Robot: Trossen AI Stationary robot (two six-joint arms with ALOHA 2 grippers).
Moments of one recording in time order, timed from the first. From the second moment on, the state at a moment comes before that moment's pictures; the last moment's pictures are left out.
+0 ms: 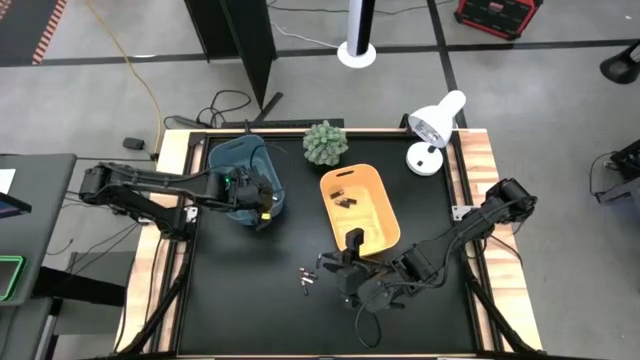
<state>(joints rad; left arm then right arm) 0.00 1.28 0.99 -0.88 -0.48 -0.34 0.57 1.72 1.43 -0.36 0.81 -0.16</state>
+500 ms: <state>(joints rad) -0.09 1.24 0.99 -0.74 -0.46 -0.28 0.57 1.72 1.43 -0.37 0.81 -0.15</state>
